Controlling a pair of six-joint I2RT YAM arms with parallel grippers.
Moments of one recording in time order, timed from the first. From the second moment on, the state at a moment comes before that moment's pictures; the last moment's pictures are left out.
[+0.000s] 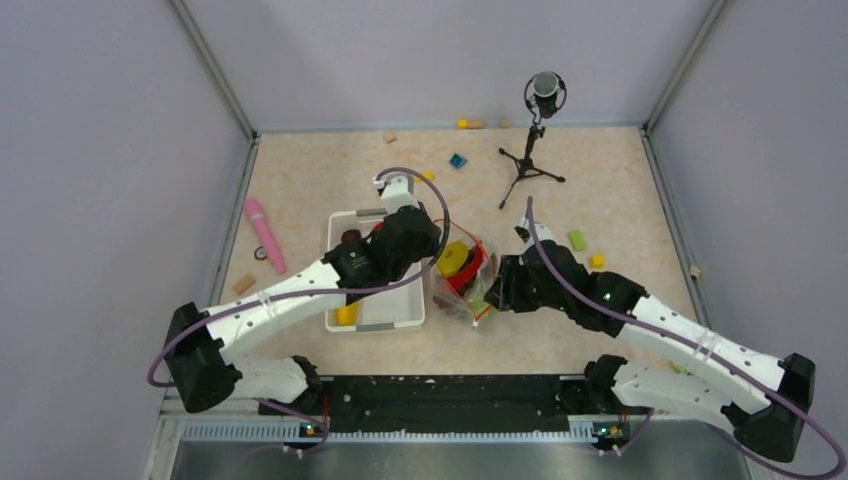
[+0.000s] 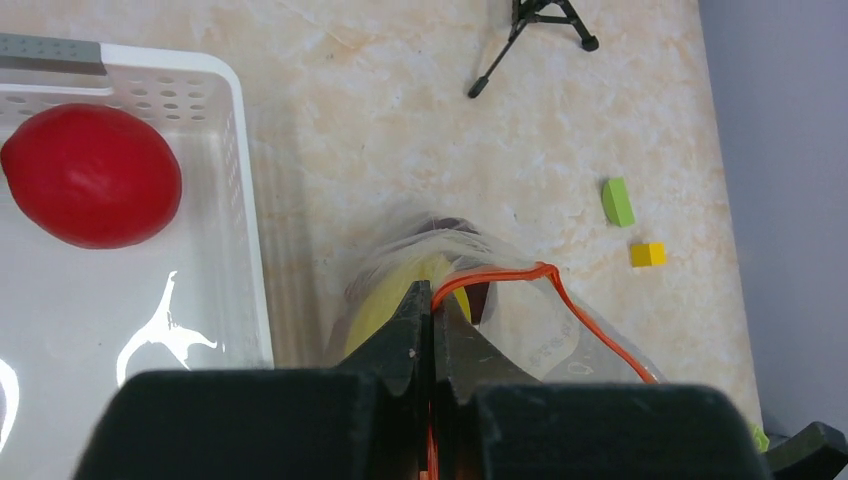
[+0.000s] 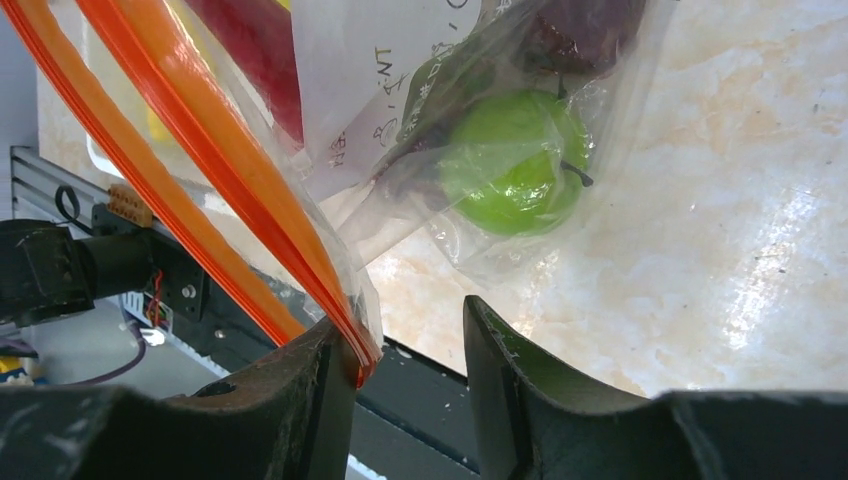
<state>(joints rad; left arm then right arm) -0.93 1.28 1.05 -0.28 -0.49 -0.84 0.90 0.90 0.80 -0.64 0.10 0.74</state>
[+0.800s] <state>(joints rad) -0.95 1.32 1.30 -0.35 -0.69 -0.65 0.94 1.05 1.28 -1.03 0.57 0.71</state>
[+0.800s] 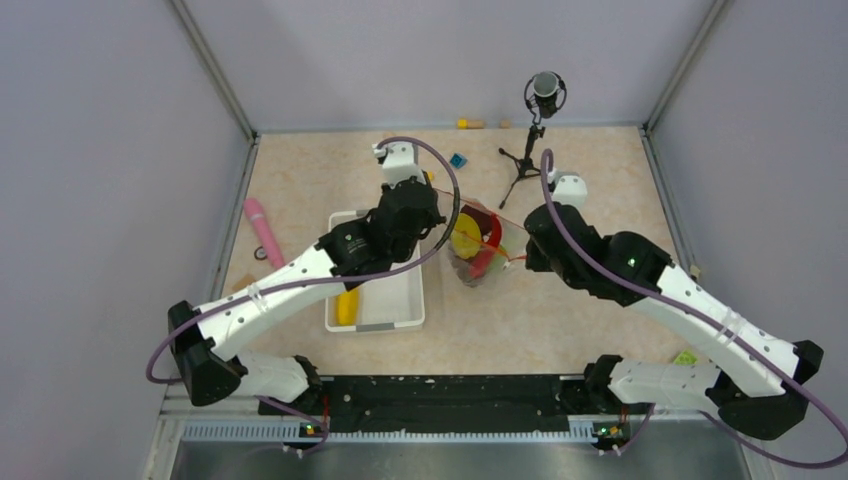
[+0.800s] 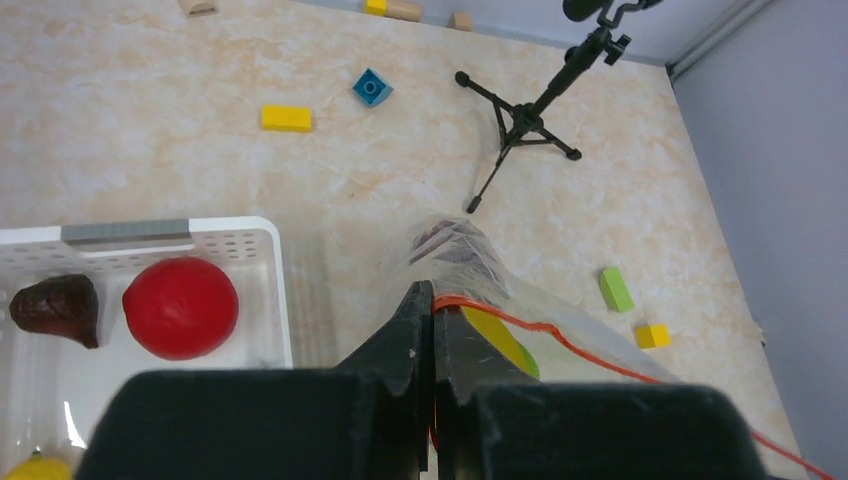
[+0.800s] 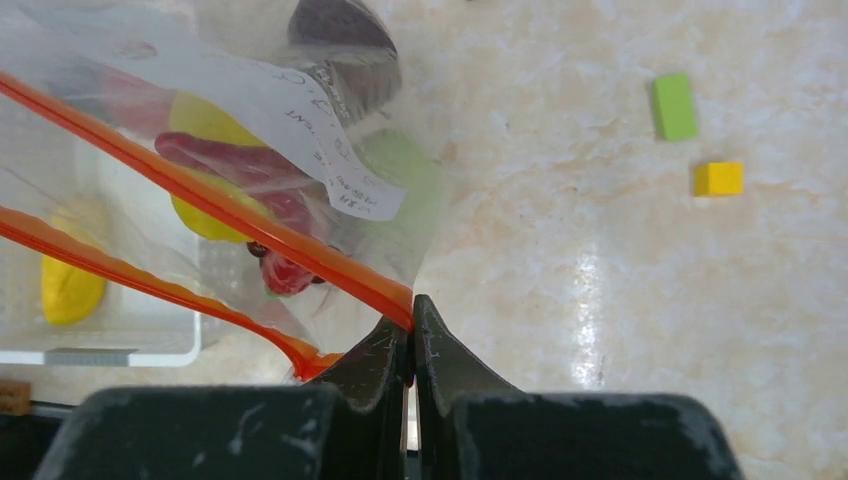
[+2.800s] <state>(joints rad) -0.55 1.03 0.72 -0.28 -0.43 -0.78 0.72 1.03 0.97 -0.46 -0.03 0.46</state>
